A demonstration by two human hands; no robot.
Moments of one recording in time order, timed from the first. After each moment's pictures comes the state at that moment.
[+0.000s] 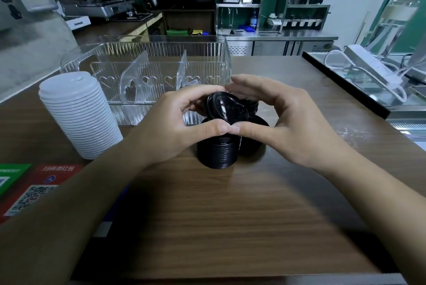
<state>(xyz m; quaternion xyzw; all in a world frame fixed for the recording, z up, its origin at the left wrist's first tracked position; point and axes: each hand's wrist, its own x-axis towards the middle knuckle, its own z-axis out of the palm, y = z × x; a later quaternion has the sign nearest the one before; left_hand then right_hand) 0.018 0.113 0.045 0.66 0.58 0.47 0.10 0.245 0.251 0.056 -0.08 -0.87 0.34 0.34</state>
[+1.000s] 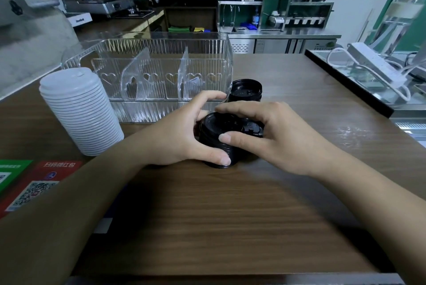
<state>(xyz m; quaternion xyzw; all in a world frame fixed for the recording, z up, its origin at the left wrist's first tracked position) 0.011 0.117 0.036 0.63 0.63 0.35 0.29 0.236 0.246 0.046 -0.11 -0.92 0.26 0.25</state>
